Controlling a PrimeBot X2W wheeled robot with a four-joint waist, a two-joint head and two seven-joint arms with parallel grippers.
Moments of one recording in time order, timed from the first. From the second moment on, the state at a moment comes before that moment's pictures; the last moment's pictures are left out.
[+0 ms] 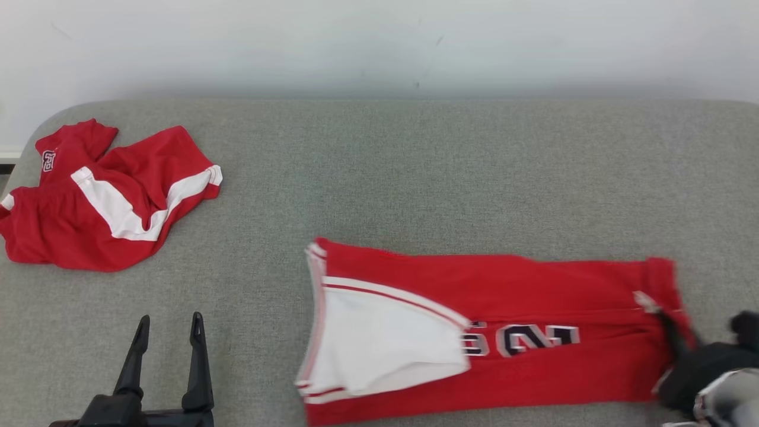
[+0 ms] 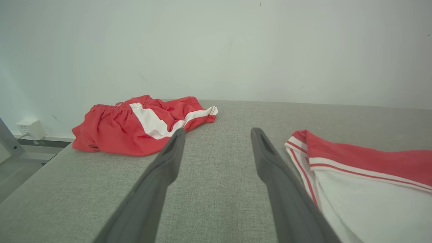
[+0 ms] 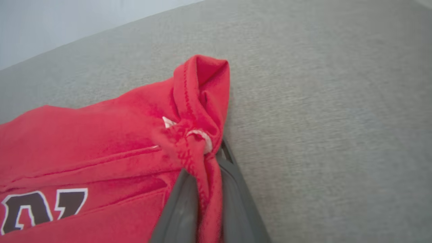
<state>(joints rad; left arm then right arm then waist) -0.01 0.06 0.06 0.10 -0.11 -0.10 -0.26 -0.28 -0.36 0.16 0.68 0.64 0.13 -0.07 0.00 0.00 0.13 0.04</state>
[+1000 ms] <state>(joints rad) 0.01 0.05 0.05 0.11 -0.10 -0.10 -0.26 -0.24 -0.31 0.21 0.35 0.55 0.13 0.04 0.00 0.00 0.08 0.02</state>
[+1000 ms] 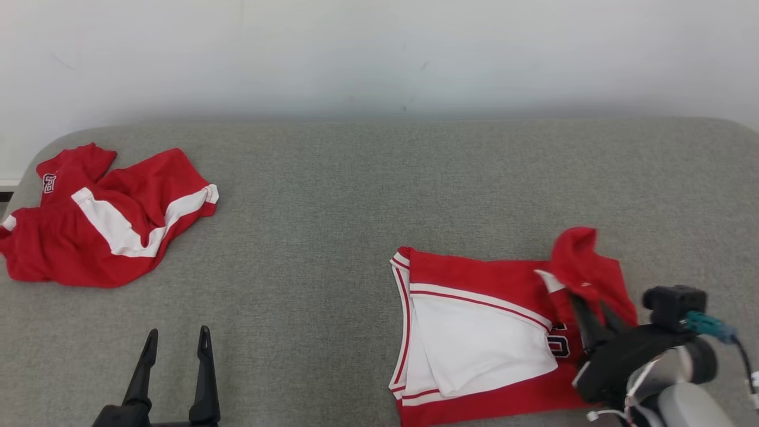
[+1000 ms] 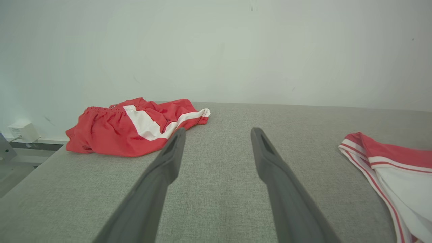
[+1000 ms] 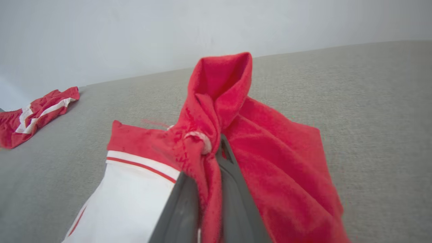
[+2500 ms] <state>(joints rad) -0.01 0.05 0.04 0.16 -0.12 -0.08 -0.26 -0.21 -0.21 0.16 0.29 0.48 0.13 -0.26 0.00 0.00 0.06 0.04</state>
